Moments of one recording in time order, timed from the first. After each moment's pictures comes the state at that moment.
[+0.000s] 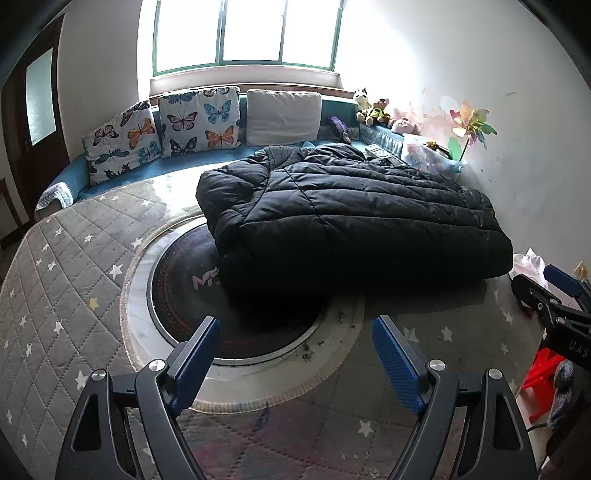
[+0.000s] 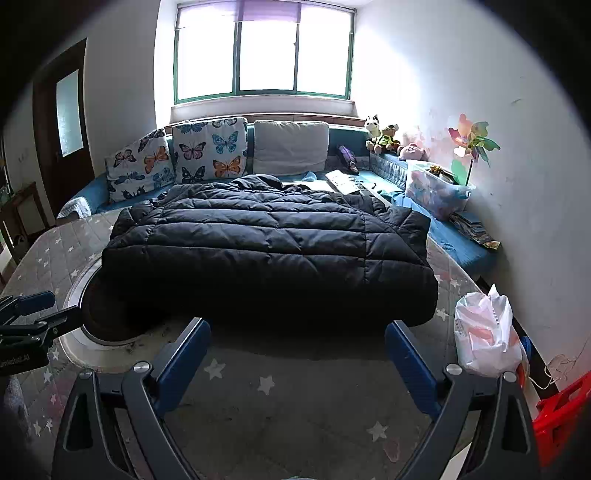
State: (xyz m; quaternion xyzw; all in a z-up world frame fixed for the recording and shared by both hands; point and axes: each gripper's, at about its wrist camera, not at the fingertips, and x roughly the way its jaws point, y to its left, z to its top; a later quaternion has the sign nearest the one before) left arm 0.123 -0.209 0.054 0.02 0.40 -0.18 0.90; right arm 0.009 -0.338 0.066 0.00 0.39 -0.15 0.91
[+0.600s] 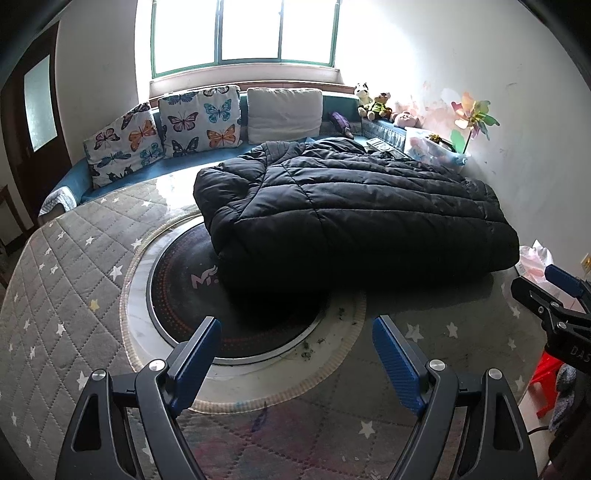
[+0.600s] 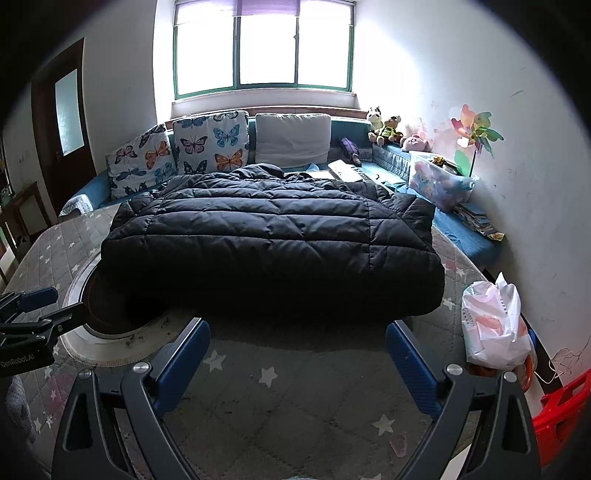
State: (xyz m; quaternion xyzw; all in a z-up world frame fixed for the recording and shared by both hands) left arm 0.129 -0.213 0.047 0.04 0.41 -0.18 0.90; right arm 0.009 -0.340 0.058 0.01 0.40 -0.14 0.90
